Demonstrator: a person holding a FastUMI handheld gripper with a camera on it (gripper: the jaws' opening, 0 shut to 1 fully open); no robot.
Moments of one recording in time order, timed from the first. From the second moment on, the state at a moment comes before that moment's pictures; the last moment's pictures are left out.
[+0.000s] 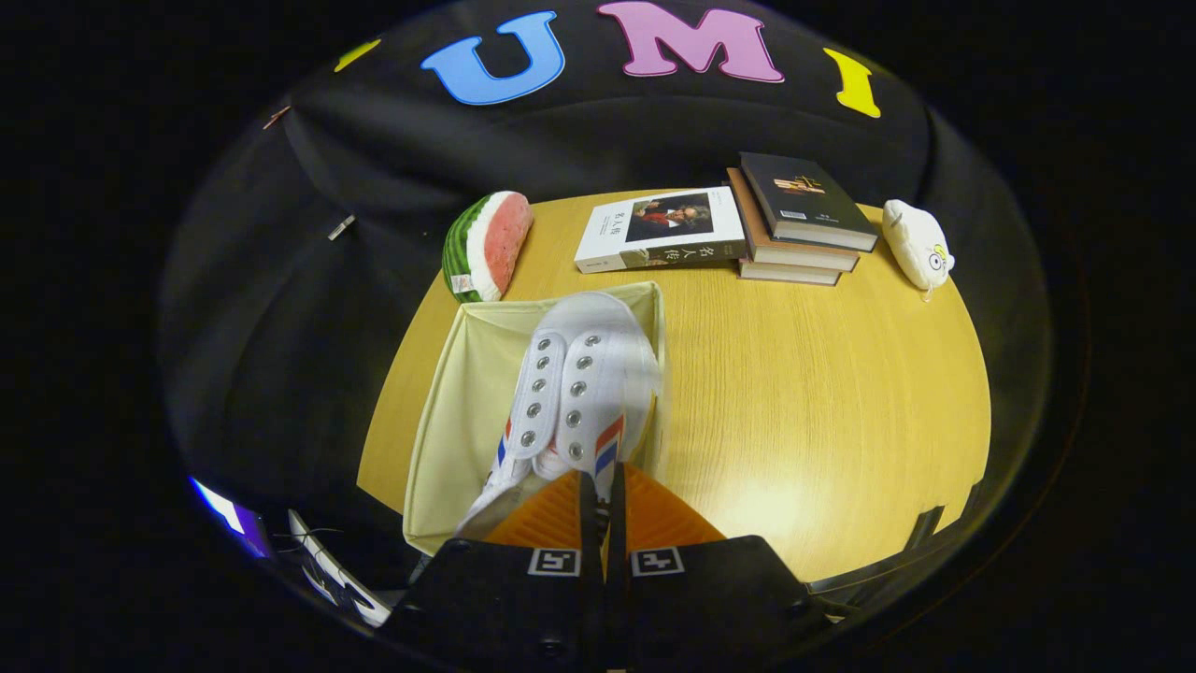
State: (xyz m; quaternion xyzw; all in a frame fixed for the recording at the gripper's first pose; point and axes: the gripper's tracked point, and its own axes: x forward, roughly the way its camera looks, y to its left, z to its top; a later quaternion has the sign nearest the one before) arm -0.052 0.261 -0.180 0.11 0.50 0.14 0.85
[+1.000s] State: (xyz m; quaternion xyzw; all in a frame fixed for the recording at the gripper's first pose) arm -0.033 0.235 -0.171 0.07 0.43 0.14 0.89
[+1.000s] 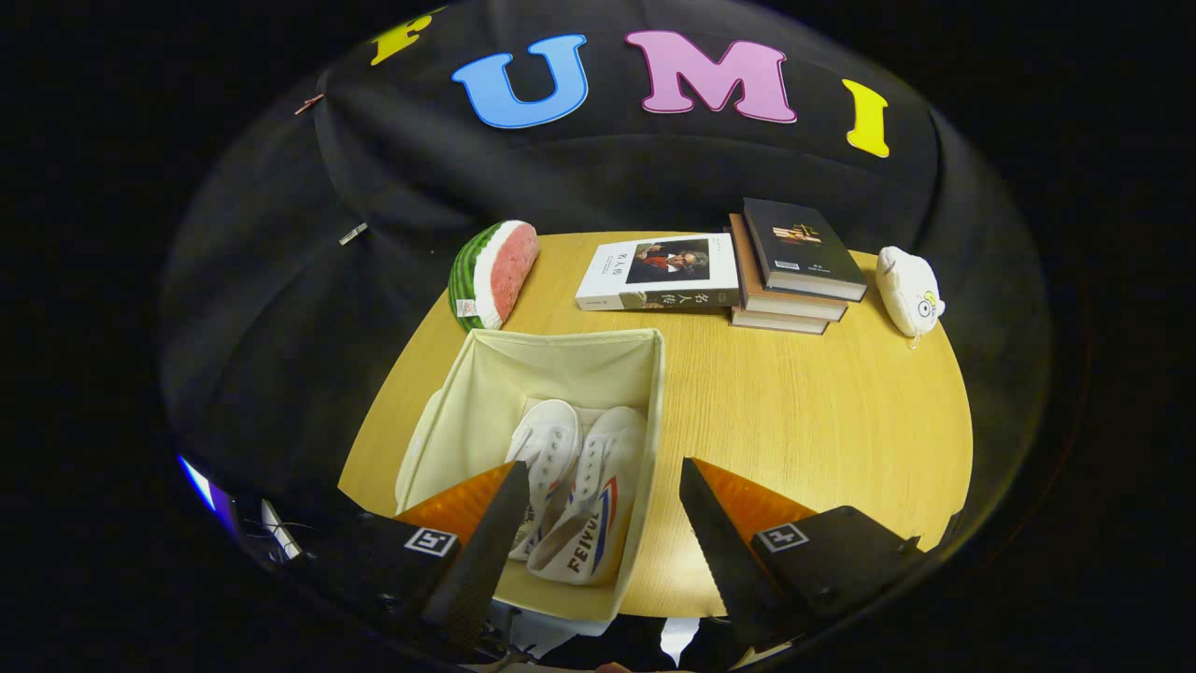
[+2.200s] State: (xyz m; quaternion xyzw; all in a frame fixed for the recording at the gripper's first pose) arm -0.004 -0.023 -0.037 0.03 0.11 -0.07 0.99
